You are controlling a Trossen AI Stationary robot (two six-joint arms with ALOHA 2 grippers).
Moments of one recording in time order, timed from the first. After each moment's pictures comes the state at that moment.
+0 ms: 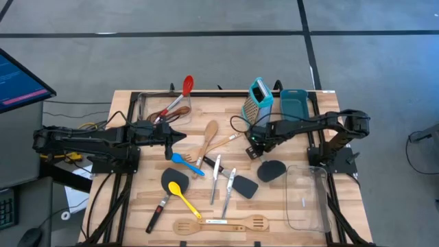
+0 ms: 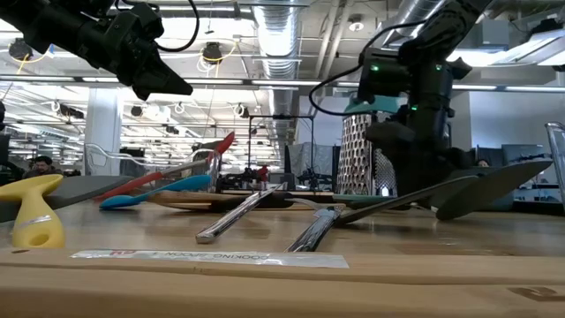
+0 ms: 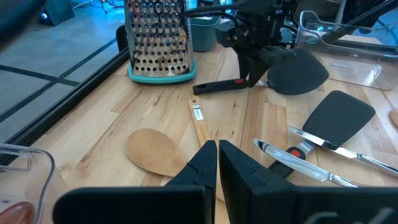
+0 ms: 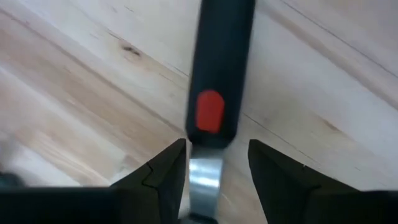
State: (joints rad) left arm 0.10 0.74 0.38 0.00 -0.17 -0.09; right arm -0.15 1.61 0.83 -0.60 -0.01 0.83
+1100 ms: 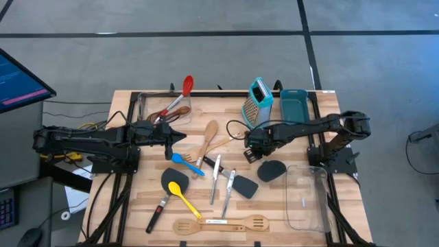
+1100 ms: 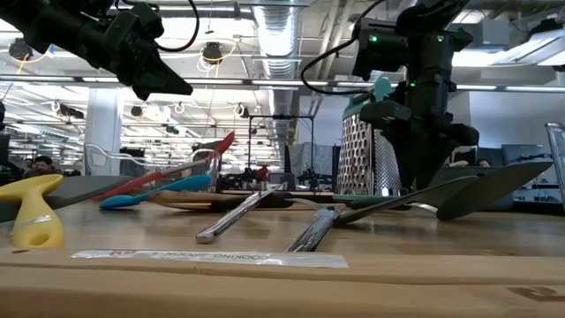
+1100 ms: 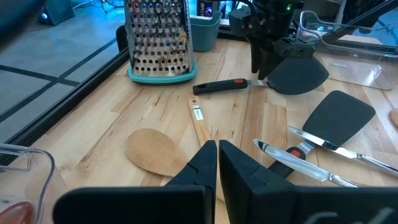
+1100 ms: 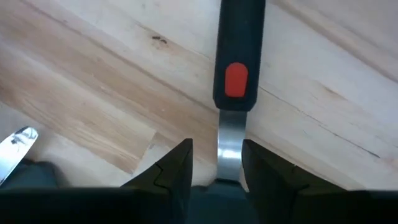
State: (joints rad) left arm 0.10 0.74 0.38 0.00 -0.17 -0.09; right arm -0.03 1.61 0.96 -0.76 0.07 1.00
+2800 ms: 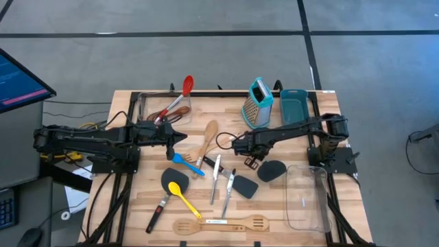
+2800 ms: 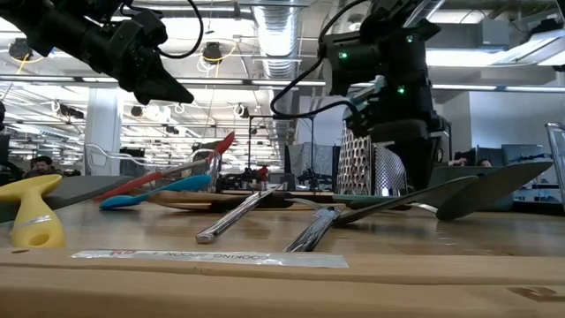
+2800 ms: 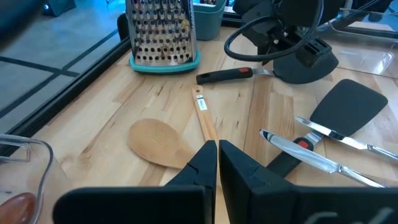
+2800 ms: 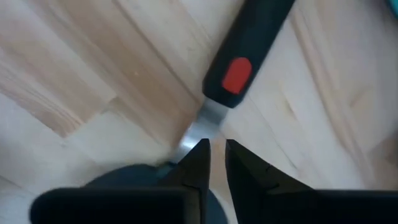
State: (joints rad) left arm 0.11 0.78 0.38 0.00 -0.18 -0.08; right arm 0.02 1.85 1.22 -1.10 0.17 0.64
